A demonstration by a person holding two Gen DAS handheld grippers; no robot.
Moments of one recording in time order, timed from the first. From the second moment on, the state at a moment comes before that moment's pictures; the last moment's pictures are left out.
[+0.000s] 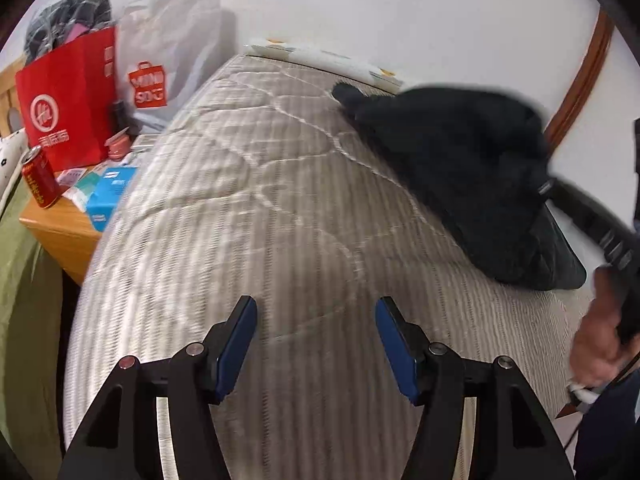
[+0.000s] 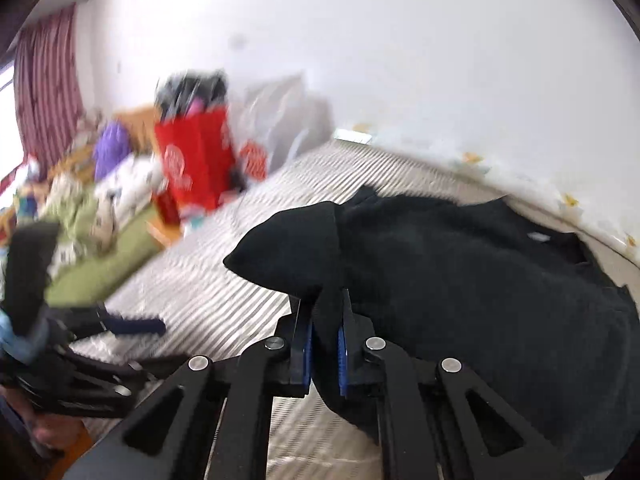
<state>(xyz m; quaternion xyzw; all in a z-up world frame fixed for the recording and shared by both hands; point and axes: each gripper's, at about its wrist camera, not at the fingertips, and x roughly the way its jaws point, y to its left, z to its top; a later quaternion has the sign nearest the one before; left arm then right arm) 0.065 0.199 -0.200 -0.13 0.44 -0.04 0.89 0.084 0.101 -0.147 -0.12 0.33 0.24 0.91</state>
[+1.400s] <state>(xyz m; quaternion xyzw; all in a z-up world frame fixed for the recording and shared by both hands) 0.130 -0.066 -0.201 -0.02 0.42 -0.21 0.88 0.158 -0.212 -0.171 0.17 0.37 0.08 0.91</state>
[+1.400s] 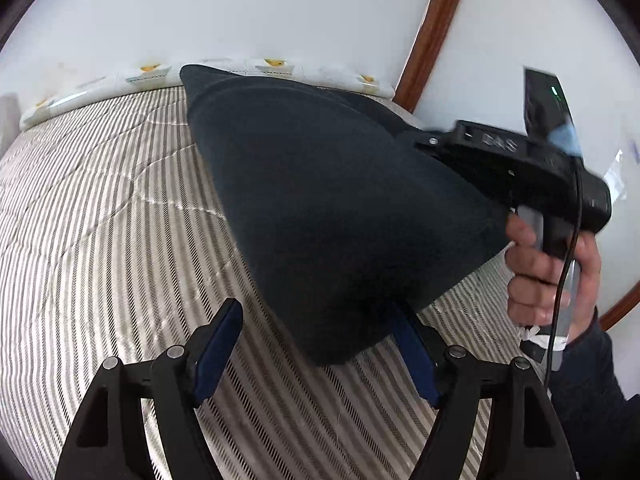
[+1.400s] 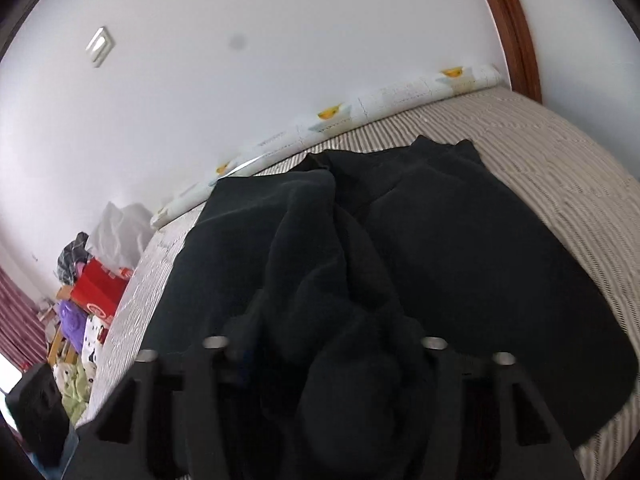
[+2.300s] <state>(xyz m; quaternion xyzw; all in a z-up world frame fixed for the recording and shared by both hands) 0.161 -0.115 -0.194 0.00 0.40 -0.21 0.89 0.094 -0.309 -0.148 0.10 0.32 -0.06 0.94</state>
